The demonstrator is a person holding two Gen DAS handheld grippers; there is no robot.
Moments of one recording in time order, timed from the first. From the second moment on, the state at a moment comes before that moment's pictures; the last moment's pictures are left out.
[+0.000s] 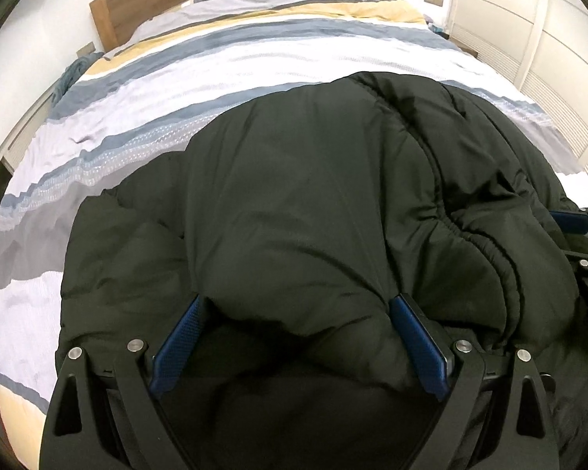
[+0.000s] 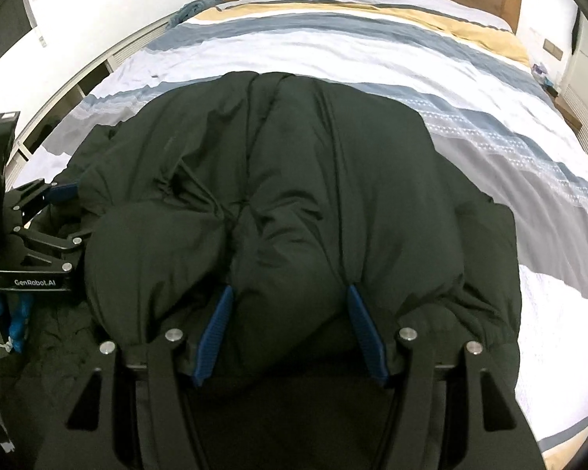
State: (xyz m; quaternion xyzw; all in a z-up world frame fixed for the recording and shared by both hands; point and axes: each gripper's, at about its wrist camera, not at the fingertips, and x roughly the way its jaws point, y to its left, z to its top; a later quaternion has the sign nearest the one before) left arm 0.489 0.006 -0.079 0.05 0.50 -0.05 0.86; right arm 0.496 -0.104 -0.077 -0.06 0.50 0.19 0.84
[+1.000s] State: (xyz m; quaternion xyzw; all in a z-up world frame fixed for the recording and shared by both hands) left arm 0.295 0.178 -0.029 -0.05 0.57 0.04 0.82; right arm 0.290 -0.233 -0.042 -0.01 0.59 0.08 0.80
